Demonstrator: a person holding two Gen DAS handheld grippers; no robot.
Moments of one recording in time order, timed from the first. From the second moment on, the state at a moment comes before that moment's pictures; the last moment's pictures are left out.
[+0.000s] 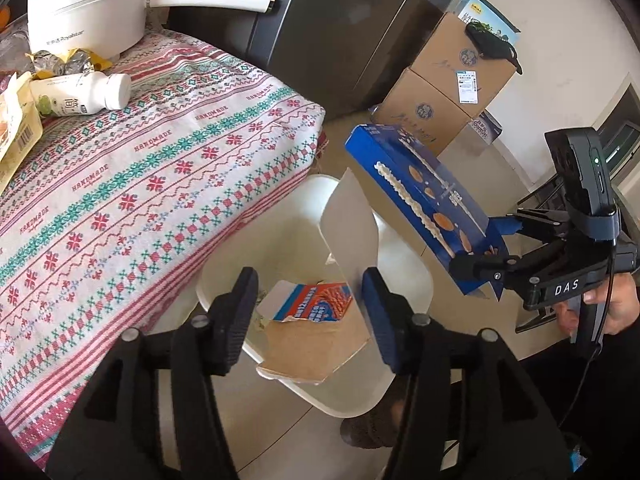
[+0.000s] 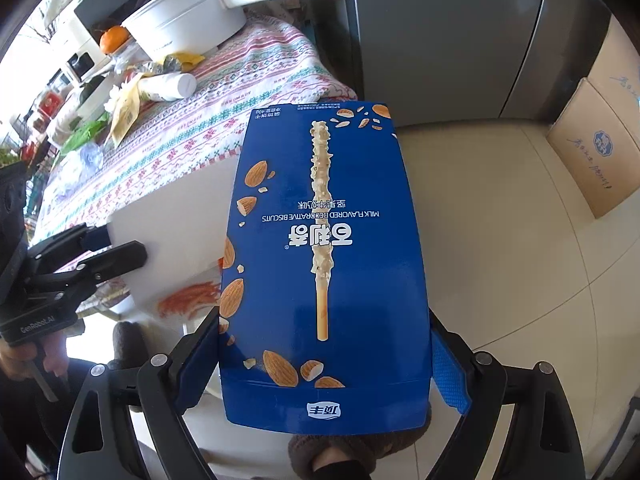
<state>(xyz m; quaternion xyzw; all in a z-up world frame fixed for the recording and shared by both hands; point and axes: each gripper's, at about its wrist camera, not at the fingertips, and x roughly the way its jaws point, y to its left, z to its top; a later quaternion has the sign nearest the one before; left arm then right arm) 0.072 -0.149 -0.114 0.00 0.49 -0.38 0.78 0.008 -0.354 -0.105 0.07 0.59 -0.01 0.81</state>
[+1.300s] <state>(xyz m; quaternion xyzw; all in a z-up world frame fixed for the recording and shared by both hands) 0.068 -0.061 -0.088 0.10 0.46 -0.21 0.86 0.024 -0.296 -0.150 -0.02 0.67 0.03 0.74</state>
